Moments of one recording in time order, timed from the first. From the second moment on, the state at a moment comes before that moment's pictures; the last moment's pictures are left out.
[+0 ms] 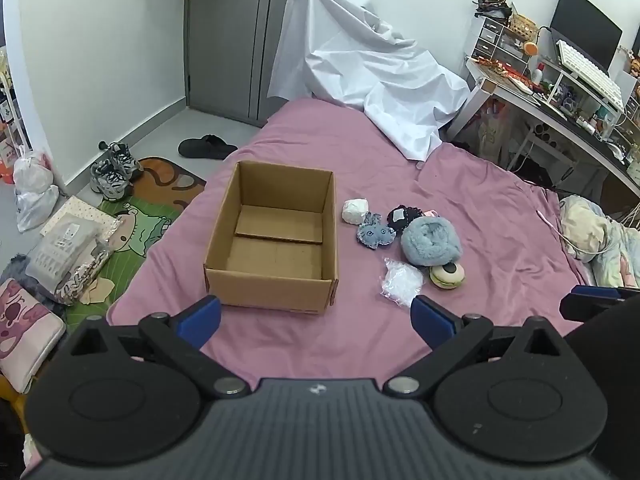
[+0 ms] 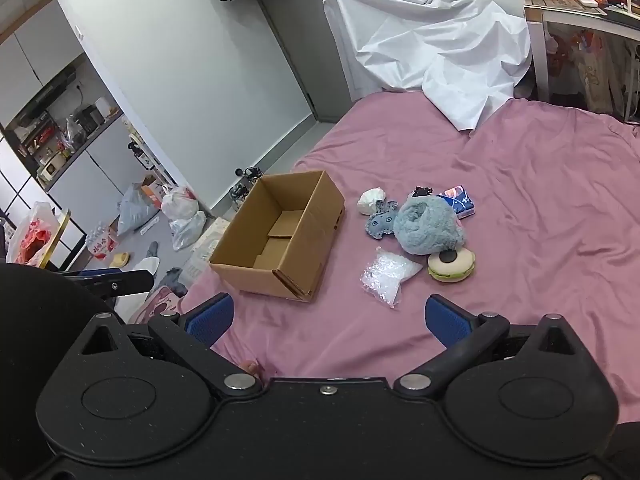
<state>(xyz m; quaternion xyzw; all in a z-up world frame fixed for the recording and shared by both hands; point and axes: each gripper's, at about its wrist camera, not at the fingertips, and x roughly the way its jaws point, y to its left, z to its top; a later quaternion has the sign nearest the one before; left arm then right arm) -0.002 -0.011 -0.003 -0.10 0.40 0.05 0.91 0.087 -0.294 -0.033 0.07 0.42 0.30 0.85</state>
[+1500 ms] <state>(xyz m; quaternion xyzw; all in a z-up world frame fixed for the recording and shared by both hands) -0.003 -0.011 -0.009 -0.11 0.41 0.04 0.90 0.085 -0.294 -0.030 0.05 0.42 0.29 0.86</state>
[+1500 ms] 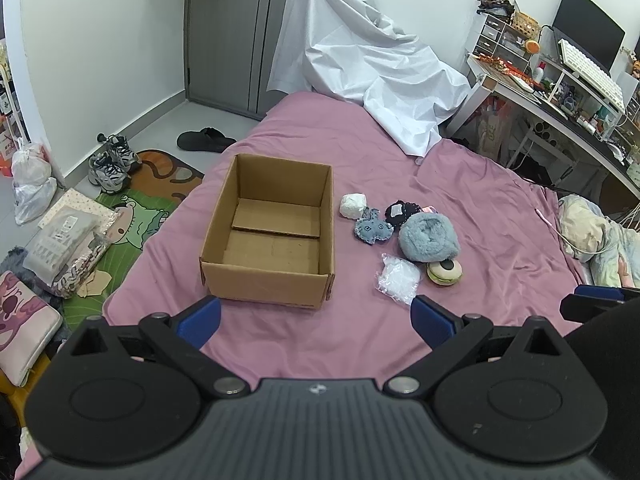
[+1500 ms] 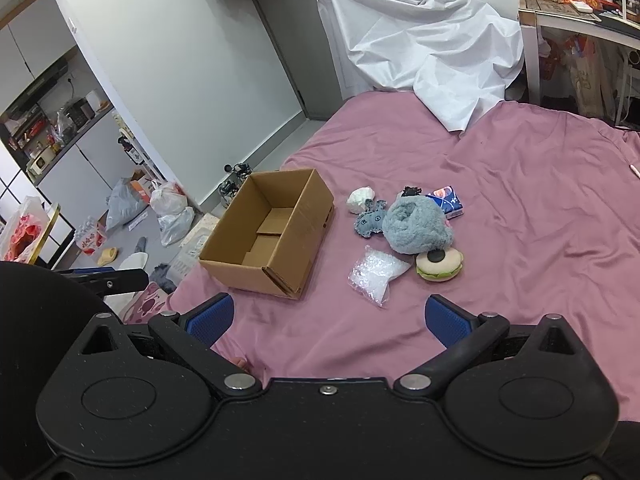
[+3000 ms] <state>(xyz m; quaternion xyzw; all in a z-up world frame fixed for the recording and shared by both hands) 0.035 -0.004 -0.019 -0.07 0.40 0.01 0.91 0.103 -0.320 -0.061 0.09 0.42 0.26 0.87</state>
